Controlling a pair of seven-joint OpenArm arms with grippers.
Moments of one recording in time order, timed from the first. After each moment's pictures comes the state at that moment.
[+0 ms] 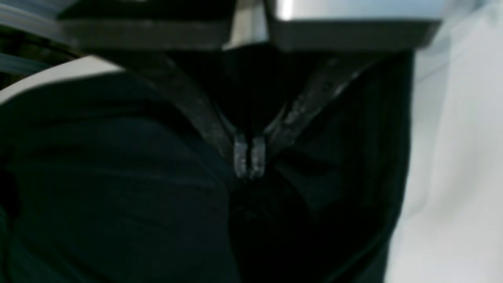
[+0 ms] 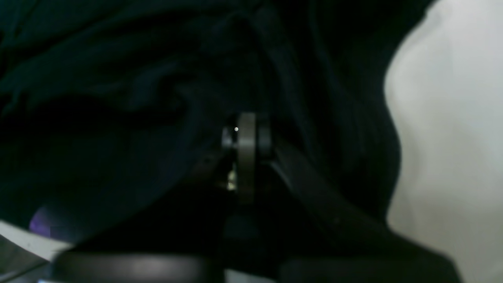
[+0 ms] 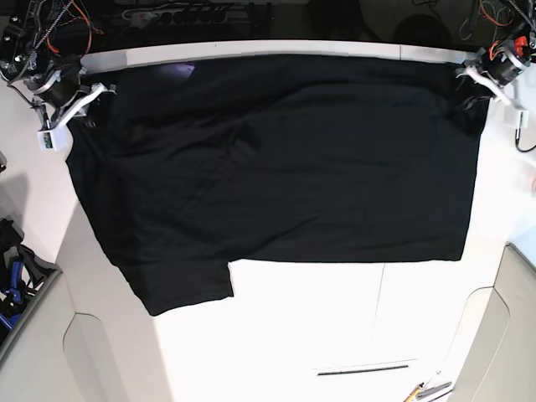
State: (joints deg) left arm 28.4 -22.3 -35.0 83.9 -48.5 -36.8 48.8; right arm -21.6 13.0 27.9 93.9 28.6 29.9 -51.0
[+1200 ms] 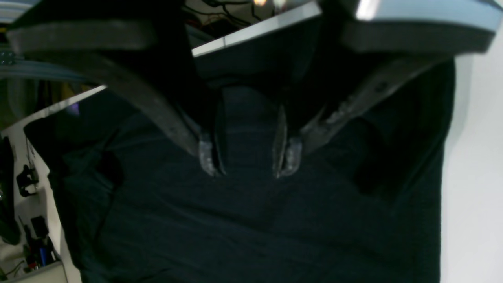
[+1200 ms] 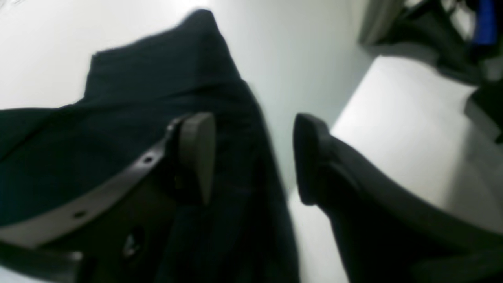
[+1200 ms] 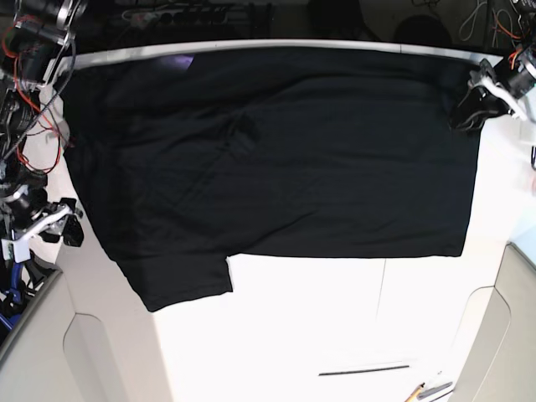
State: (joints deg) left arm 28.2 -22.0 -40.0 94.3 -68.3 -36.0 59.7; right arm 10.0 19.4 24.9 75.0 27.9 30.3 -46.6
